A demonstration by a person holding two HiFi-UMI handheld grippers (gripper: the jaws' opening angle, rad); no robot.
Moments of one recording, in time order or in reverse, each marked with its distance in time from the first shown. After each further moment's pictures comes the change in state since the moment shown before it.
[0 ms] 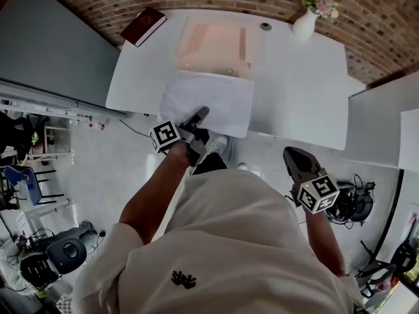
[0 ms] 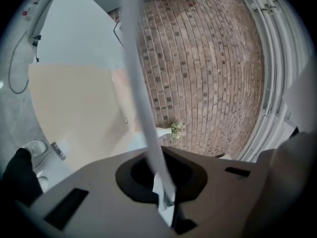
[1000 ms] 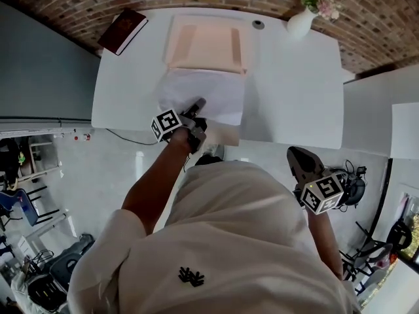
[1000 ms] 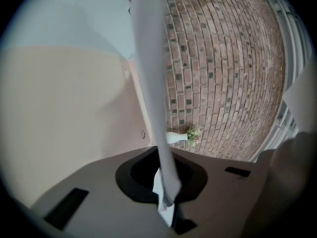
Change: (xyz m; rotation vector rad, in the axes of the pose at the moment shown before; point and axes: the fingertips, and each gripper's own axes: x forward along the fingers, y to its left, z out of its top) left arm 0.084 0.092 0.087 -0.093 0.061 0.081; right arm 0.059 -0.022 0.038 0.044 0.085 -0.128
